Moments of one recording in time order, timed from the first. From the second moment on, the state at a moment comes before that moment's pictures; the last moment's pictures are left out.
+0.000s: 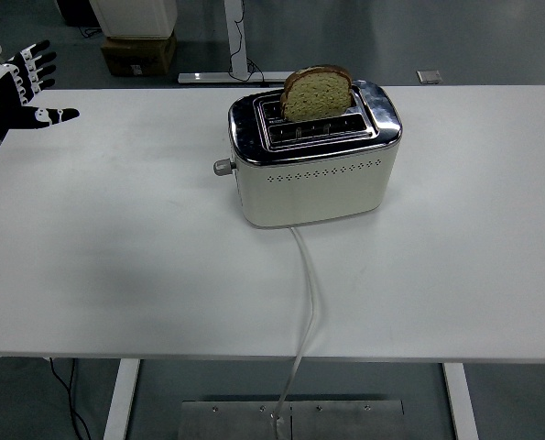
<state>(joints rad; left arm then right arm) -0.95 0.56 -0.50 -0.41 0.57 -0.40 -0.54 -0.01 0.00 0.42 0.14 -0.35 0.07 0.14</state>
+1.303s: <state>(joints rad) -0.86 0.77 -0.50 -0.86 1.06 -0.32 -0.54 -0.01 0.00 0.42 0.14 -0.35 0.07 0.13</state>
